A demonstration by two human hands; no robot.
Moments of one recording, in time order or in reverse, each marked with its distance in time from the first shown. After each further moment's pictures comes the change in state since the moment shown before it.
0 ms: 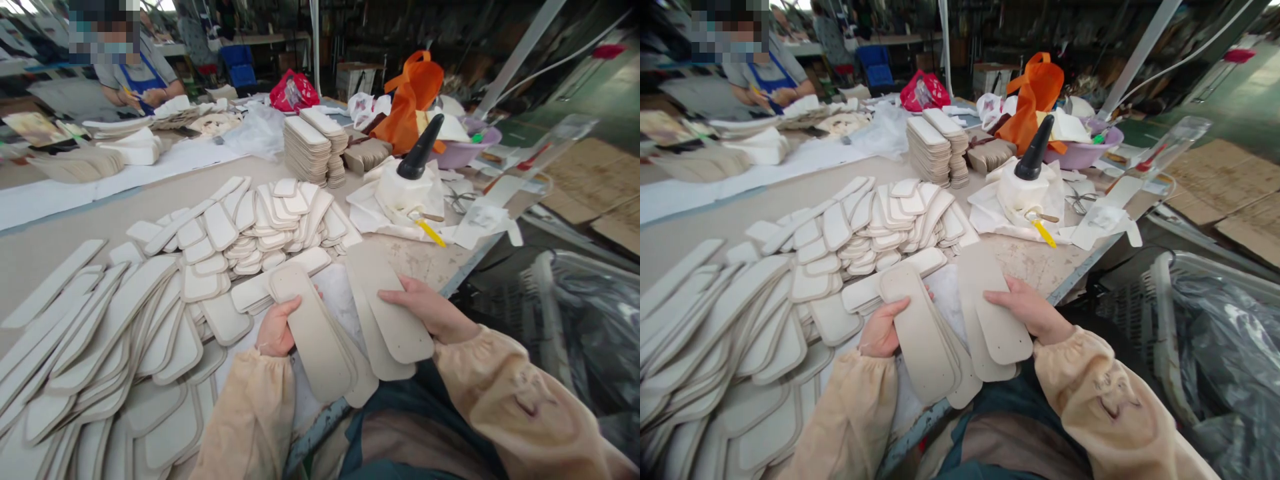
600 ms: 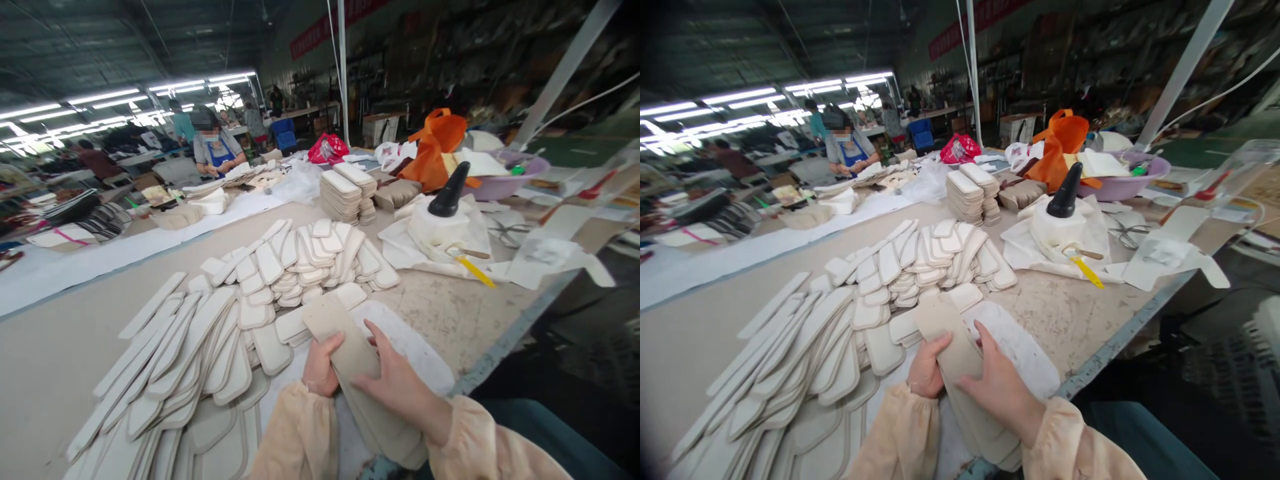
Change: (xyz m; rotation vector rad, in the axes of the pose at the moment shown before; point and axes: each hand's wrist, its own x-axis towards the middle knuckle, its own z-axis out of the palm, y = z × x) left_hand -0.005 -0.017 0.009 0.069 0.012 0.294; right_hand 0.023 0.042 0.109 -0.620 0.139 -0.367
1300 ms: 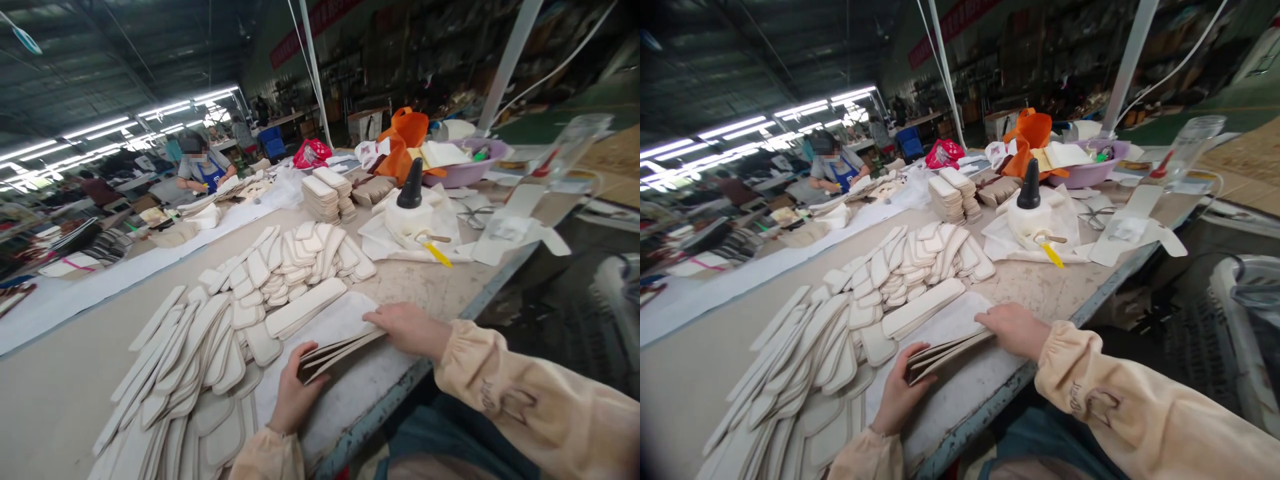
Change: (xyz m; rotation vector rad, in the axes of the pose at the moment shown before) left_hand -0.061 0.008 -0.050 1.187 0.002 0.387; right_hand 0.020 0.039 -0.105 -0.753 -0.177 -0.559
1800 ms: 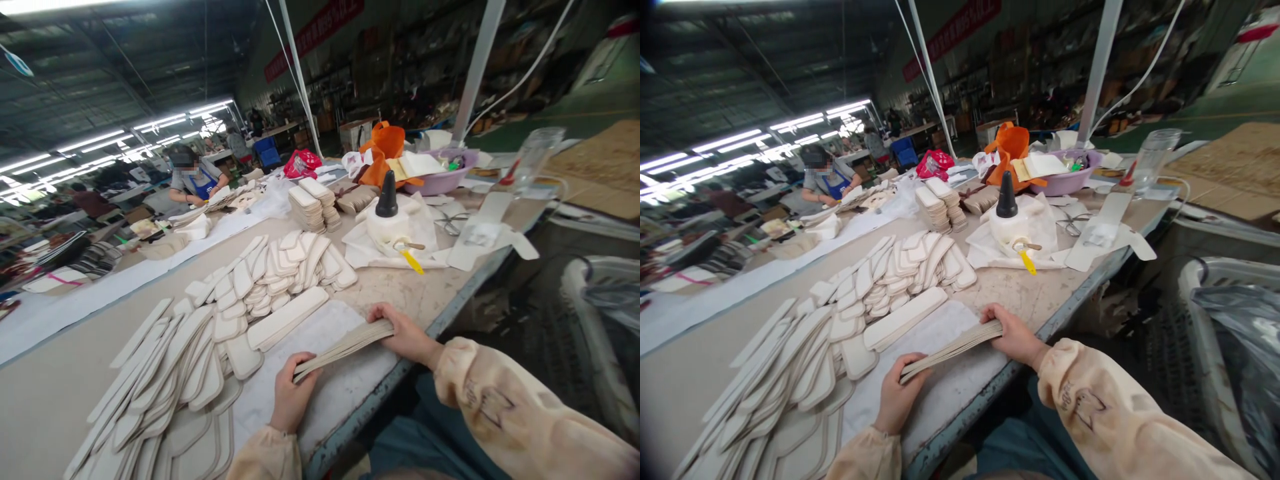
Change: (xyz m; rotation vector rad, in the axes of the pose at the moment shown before) left_hand 0.011 0.023 0.045 0.030 0.100 0.031; right_hand -0.032 0.034 0.039 0.887 0.414 0.210
